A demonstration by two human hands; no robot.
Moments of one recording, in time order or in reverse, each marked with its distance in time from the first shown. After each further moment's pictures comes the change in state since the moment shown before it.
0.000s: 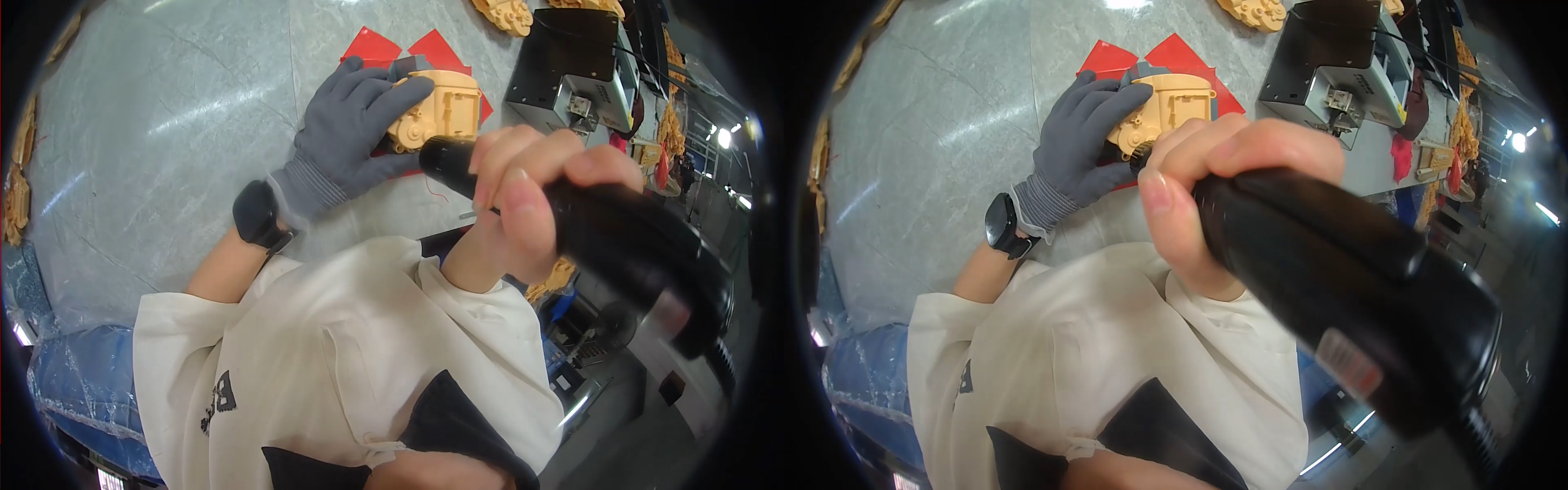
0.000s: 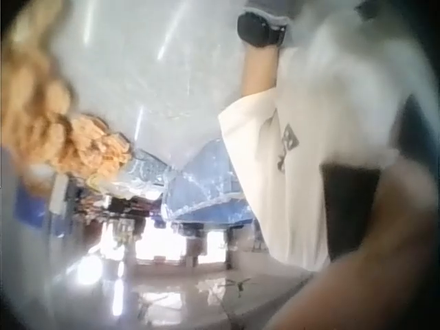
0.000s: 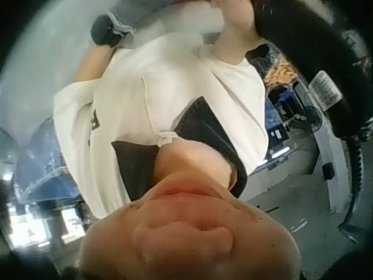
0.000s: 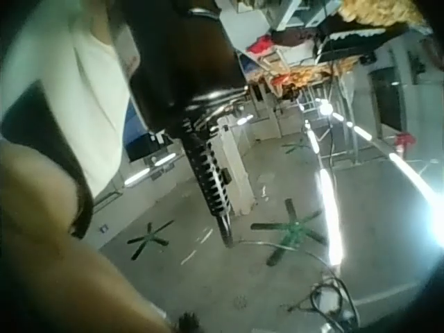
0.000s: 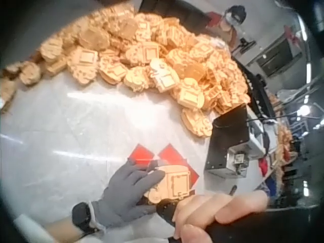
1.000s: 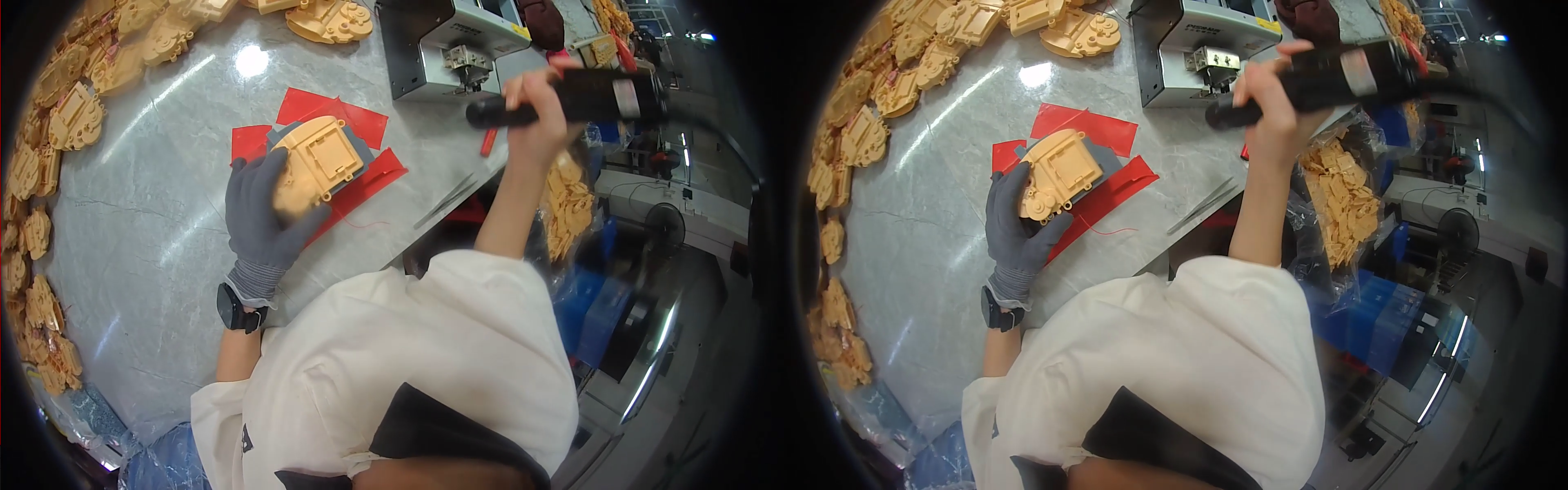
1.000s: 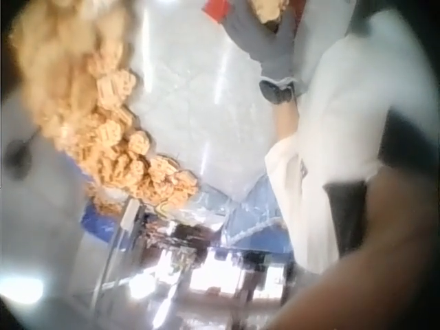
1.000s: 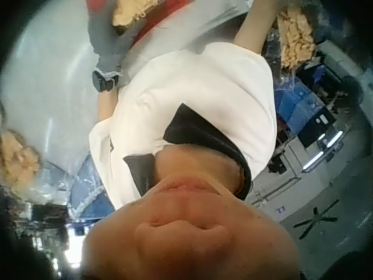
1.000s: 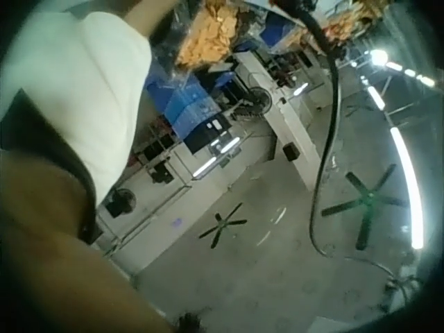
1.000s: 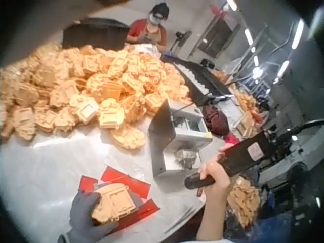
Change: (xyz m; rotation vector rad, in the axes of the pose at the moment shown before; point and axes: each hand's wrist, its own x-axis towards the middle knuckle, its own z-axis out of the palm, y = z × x) left_hand 0.007 0.012 0.005 0.034 -0.028 -0.038; right_hand -0.005 0.005 -0.155 -0.071 0.691 -0.071
